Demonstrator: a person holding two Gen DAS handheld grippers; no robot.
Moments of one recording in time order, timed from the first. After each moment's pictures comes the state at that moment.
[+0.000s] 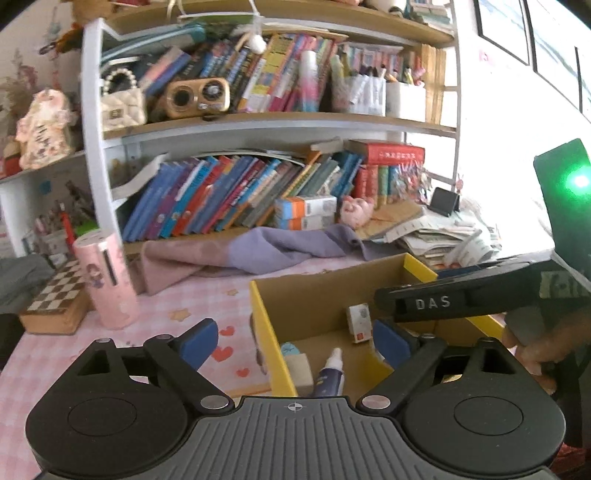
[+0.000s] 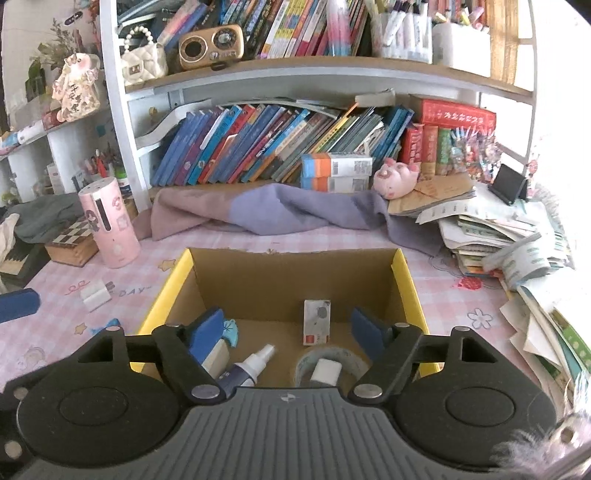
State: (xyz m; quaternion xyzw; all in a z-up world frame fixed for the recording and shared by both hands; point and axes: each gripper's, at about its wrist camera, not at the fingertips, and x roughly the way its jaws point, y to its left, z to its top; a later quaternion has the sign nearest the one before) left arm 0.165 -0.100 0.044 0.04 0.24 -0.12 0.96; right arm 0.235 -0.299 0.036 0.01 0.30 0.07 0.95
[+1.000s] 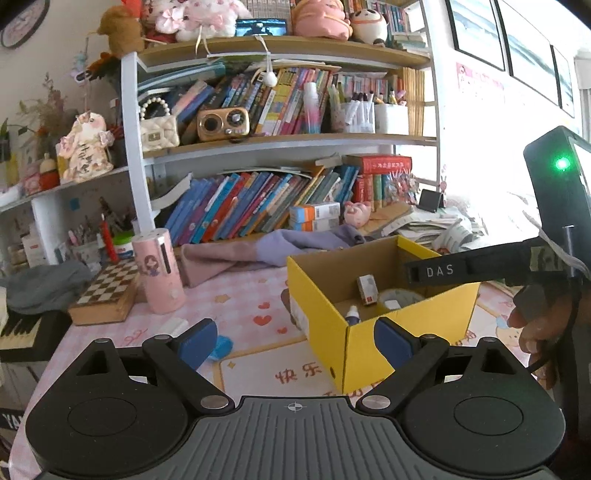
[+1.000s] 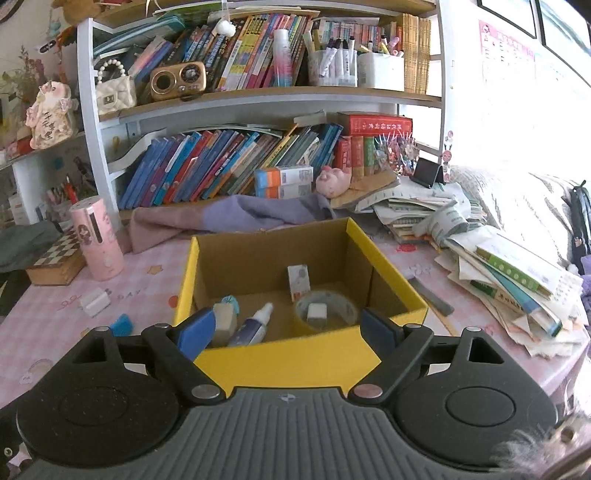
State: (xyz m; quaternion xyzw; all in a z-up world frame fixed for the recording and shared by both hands) left arm 0.043 -0.025 0.048 0.07 0.20 -0.13 0.97; right arm 0.106 -0.233 0.044 0.04 0.26 -0.06 0.96
